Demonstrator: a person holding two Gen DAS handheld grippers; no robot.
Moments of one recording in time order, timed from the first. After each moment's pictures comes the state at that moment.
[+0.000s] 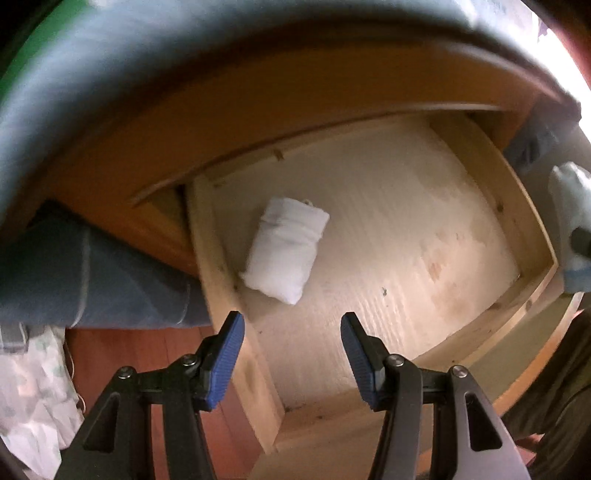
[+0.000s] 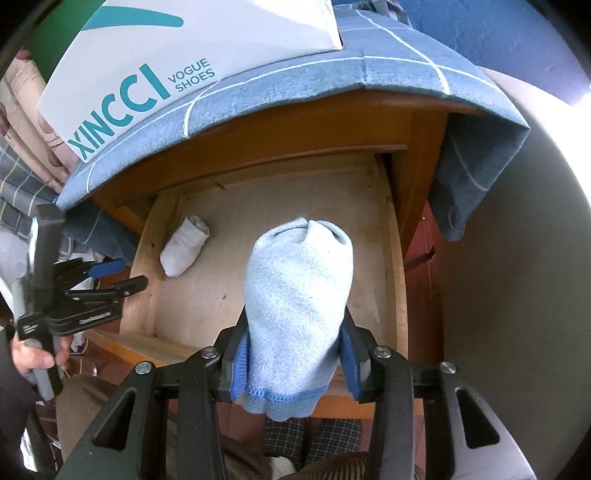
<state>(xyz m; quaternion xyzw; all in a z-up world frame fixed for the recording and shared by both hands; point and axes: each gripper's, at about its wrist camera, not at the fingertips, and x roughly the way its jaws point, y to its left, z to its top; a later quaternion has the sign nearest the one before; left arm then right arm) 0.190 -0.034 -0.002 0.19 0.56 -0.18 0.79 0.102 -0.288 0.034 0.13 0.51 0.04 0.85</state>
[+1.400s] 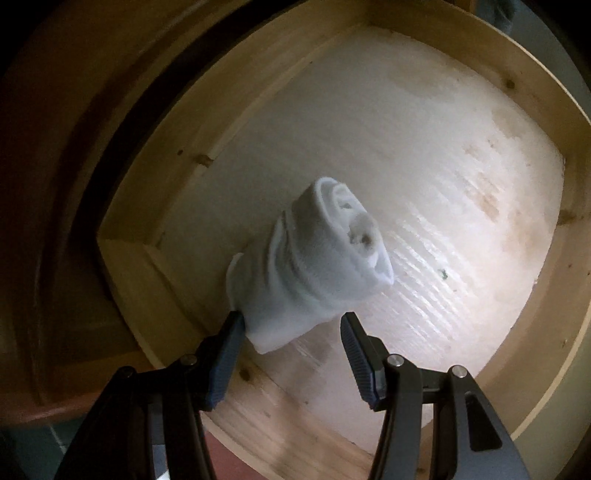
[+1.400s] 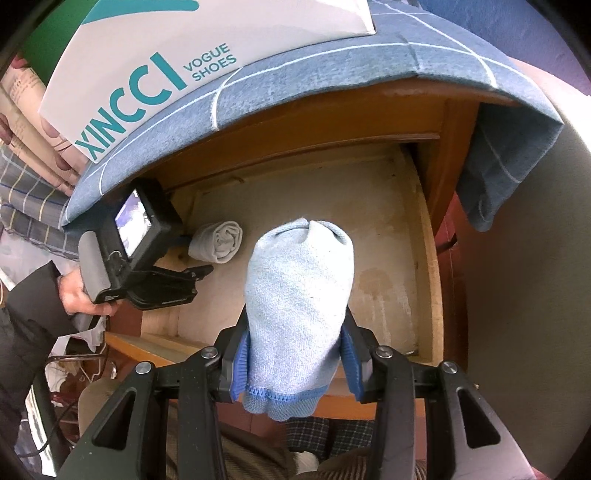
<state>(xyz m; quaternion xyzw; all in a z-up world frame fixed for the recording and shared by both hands) 0.238 -0.089 -0.089 0.41 0.53 -0.27 0.69 0.113 -0.269 0.026 0.16 0.53 0.06 0.83</state>
